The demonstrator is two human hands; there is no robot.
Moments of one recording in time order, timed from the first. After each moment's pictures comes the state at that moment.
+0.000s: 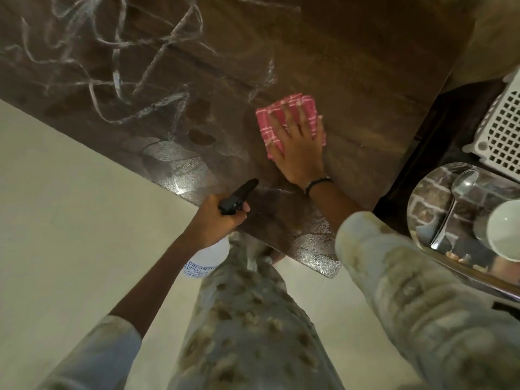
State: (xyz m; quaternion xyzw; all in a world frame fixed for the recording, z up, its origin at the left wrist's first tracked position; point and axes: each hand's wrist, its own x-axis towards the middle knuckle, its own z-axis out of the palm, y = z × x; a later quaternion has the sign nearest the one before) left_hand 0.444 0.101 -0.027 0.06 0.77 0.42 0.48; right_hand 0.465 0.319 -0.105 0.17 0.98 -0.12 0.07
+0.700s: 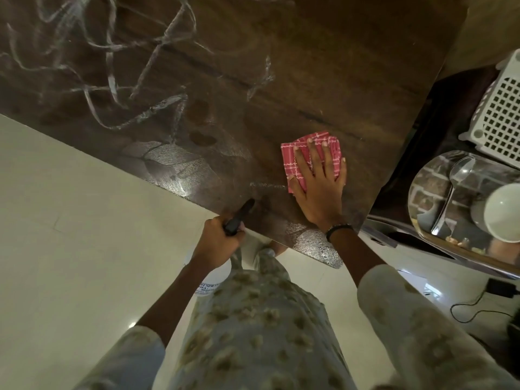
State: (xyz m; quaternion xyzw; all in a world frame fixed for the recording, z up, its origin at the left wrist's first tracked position) left_hand 0.472 0.065 -0.055 0.04 0.84 0.34 0.42; right_hand 0.551 0.290 -0.108 0.26 0.96 -0.10 0.04
